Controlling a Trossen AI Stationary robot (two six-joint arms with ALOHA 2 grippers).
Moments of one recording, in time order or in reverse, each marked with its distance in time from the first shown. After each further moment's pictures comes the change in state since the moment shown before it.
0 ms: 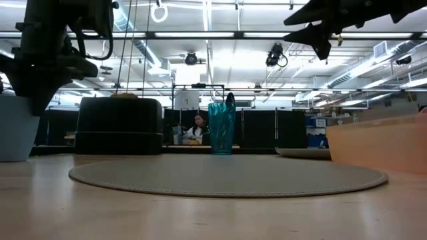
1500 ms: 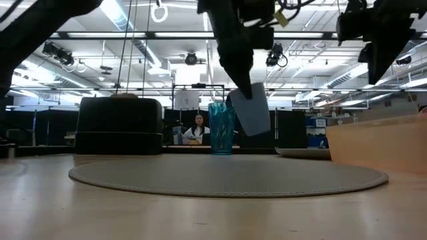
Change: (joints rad) left arm 0.185 1.113 1.416 0.107 -0.031 1.850; right arm 0.066 0.125 0.310 -1.221 -0.055 0.006
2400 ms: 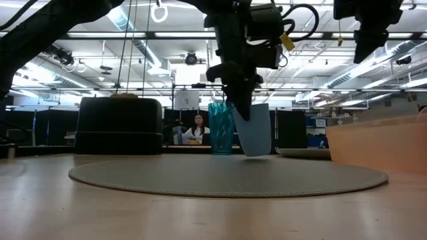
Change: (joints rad) left arm -0.016 0.082 0.003 -0.037 -0.010 0.224; right arm 0.058 0.004 0.132 0.012 0.135 0.124
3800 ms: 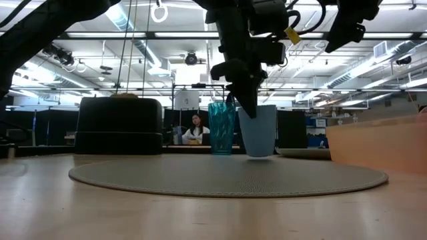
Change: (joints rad) left arm -0.032 -0.003 0.000 0.049 -0.055 -0.020; right arm 0.000 0.006 0.000 0.221 0.061 -0.129
